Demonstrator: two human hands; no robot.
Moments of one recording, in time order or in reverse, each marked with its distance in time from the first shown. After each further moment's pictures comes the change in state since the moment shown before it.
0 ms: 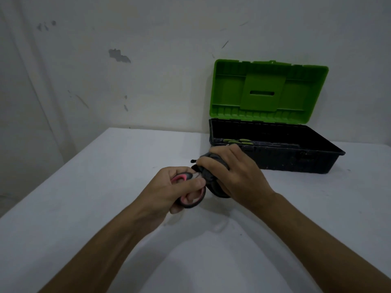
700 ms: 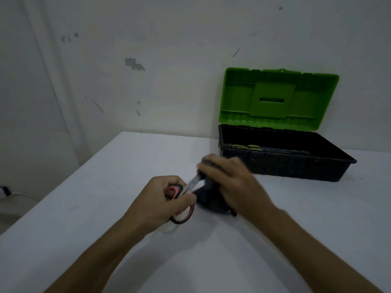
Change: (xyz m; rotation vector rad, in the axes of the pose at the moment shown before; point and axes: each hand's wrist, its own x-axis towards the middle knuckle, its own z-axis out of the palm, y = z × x) left_hand -0.026 -0.004 -0.027 0.400 0.187 0.056; right_hand -0.001 -0.016 0.008 0.213 -0.186 0.192
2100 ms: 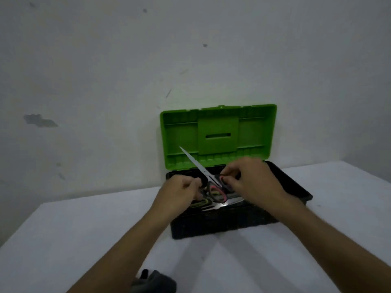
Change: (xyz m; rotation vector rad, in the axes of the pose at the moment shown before) left_hand 0.231 0.068 0.107 0.212 -0.136 0.047; right_hand 0.045 0.174 -0.090 0.009 -0.187 0.852
